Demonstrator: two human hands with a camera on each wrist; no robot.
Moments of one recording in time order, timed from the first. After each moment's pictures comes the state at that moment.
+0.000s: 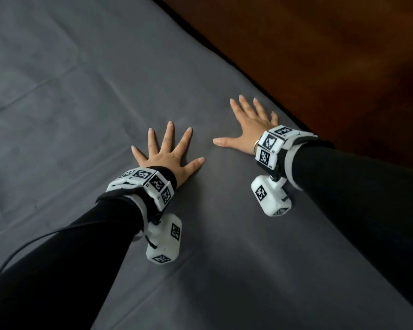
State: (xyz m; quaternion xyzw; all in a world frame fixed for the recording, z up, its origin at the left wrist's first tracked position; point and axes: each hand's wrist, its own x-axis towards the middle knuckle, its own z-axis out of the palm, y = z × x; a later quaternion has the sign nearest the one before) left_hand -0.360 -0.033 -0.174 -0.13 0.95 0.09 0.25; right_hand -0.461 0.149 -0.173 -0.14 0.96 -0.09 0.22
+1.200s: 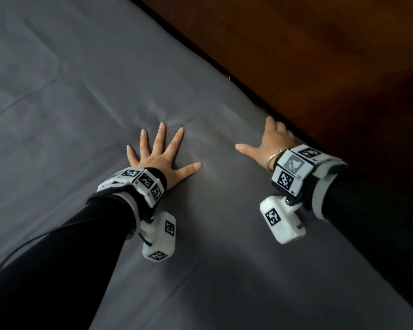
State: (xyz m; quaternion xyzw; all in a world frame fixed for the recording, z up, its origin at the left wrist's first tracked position) left_hand -0.385 -0.049 -0.180 -0.11 0.96 0.11 0.25; right_hand -0.440 0.171 -0.160 0.08 0.97 -0.13 0.19
